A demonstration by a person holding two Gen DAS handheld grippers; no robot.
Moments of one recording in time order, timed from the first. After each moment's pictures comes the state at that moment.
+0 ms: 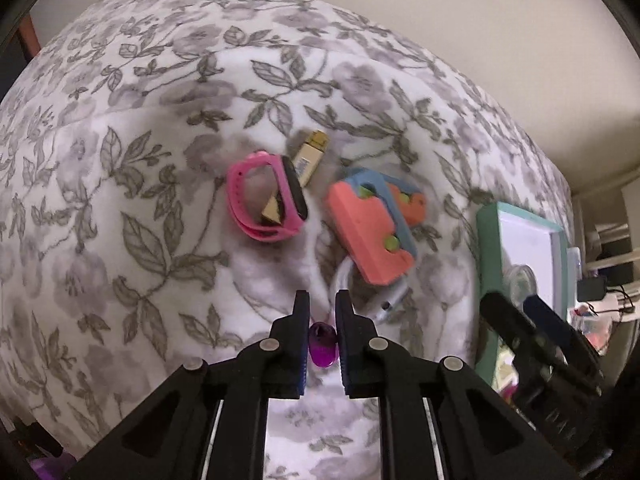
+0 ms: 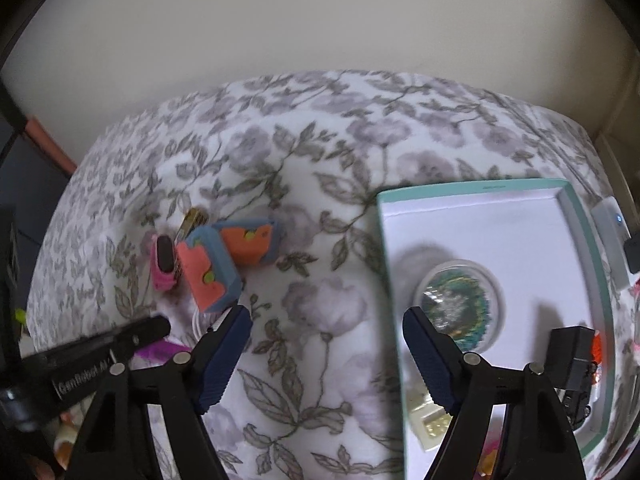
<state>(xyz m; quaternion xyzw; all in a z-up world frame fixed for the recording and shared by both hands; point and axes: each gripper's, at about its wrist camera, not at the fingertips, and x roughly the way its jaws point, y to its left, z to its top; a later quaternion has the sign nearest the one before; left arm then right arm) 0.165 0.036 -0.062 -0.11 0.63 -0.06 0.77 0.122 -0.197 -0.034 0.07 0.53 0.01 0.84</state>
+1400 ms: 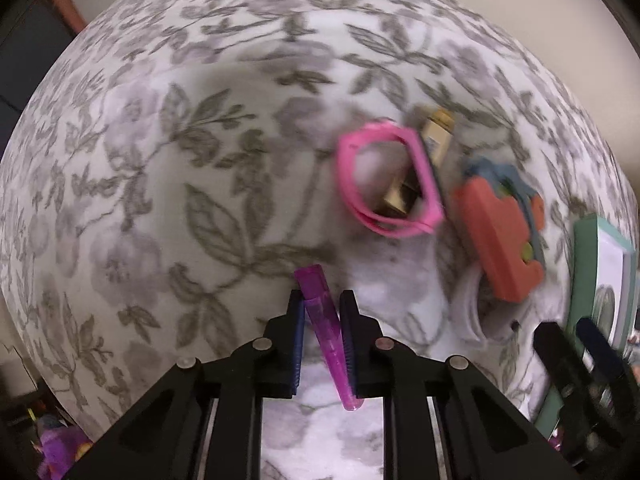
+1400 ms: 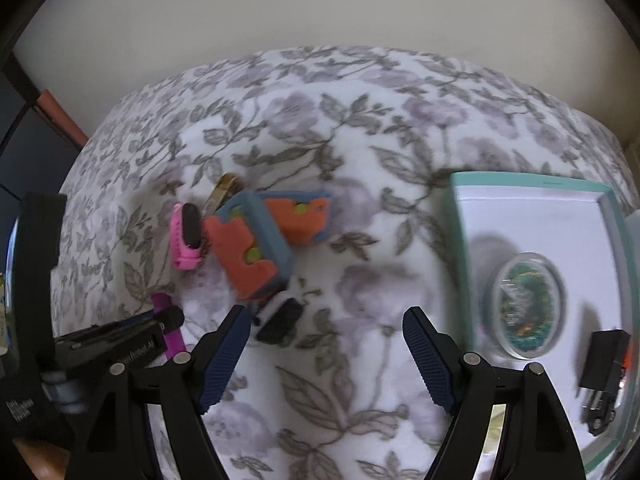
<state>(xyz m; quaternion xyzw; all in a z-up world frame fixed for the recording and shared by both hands) 0.159 0.038 -0.101 -0.08 0.66 0.06 0.74 0.132 -0.152 -0.057 0.06 0.55 0.05 0.83</state>
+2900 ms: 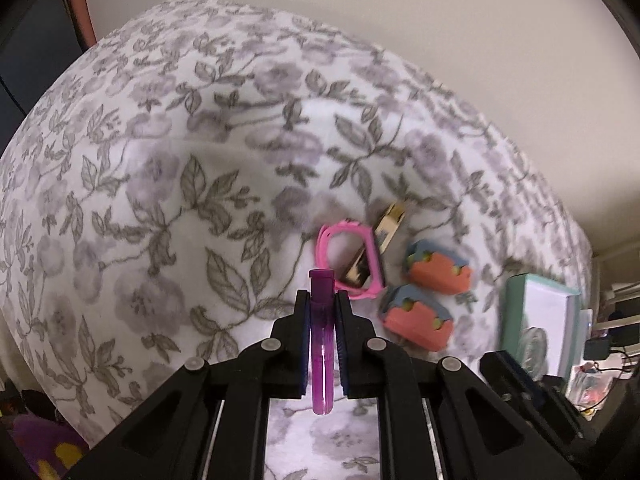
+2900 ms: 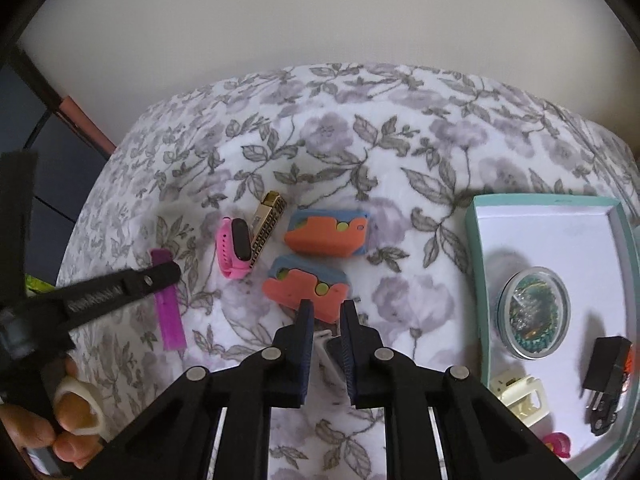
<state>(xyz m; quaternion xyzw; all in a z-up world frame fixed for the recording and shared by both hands) 0.164 0.058 -0.026 -0.14 0.59 0.03 0.79 0.125 -0.154 -0.020 0.08 0.54 0.08 0.84</state>
